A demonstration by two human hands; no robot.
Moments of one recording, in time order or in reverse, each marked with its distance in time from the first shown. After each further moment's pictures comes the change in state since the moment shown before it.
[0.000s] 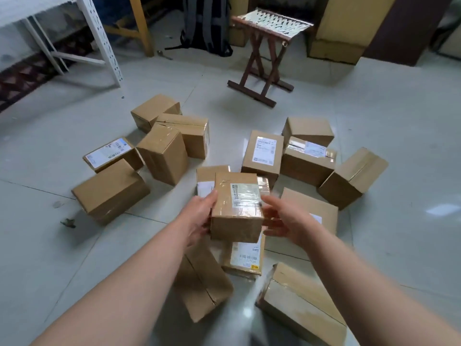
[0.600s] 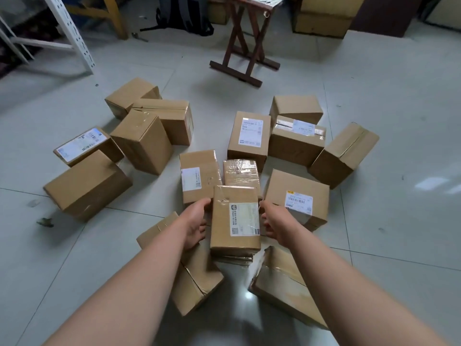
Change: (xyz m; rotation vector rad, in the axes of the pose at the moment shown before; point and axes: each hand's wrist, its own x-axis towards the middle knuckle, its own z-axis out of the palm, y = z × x) left_hand 0.035 -0.049 0.022 -0.017 -0.057 -0.198; right_hand 0.030 0.060 -0.009 -0.023 0.191 0.177
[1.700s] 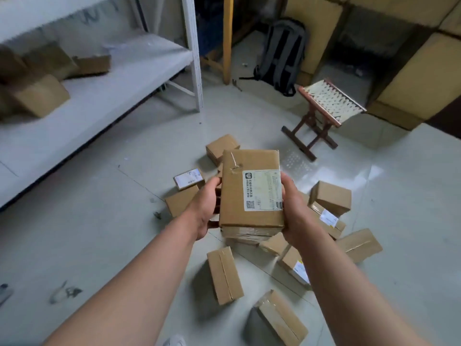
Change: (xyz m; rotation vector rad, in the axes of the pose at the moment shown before) left_hand -0.356 0.268 -0.067 -0.188 0.236 0.256; right_hand -0.349 -0.346 0.035 0.012 -0.387 -0.212
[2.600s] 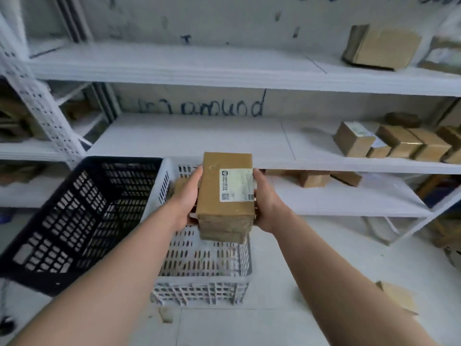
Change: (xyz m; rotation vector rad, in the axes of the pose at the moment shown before) left_hand -0.530 0.025 -0.432 -0.509 0.816 0.211; right_hand -0.386 -0.038 0.543 -0.644 -0.900 -0.012
